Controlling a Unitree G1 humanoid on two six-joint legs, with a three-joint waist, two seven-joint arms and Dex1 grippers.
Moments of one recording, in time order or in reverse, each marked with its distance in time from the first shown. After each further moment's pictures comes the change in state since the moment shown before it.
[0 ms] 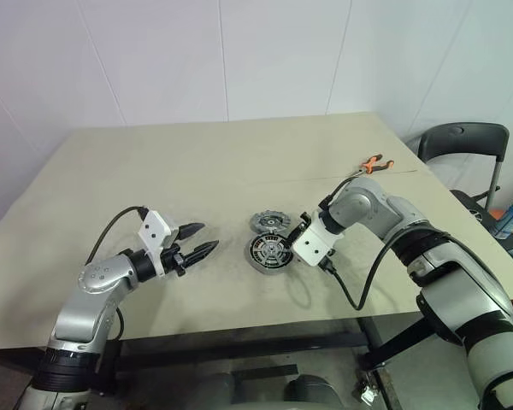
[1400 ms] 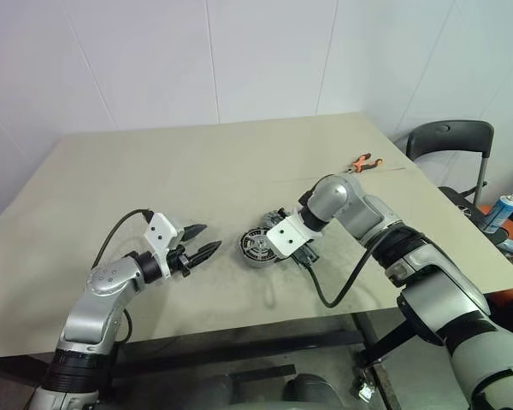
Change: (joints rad) left arm -0.005 -0.042 -0.013 0.012 0.043 -0.005 0.034; right arm 0.002 0.111 -0.035 -0.147 0.114 0.360 0.159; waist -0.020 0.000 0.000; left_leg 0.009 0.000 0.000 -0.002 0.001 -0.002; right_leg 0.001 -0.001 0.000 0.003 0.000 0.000
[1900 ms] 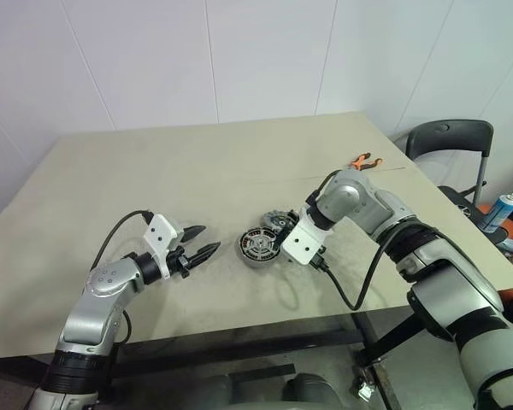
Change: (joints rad) left arm 0.008 0.002 0.002 0.001 0.014 -0.001 0.001; right arm -0.029 -0.050 0.015 0.066 -0.044 -0.269 -0.041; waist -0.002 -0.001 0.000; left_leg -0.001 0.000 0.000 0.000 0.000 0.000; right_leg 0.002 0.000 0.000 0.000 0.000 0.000
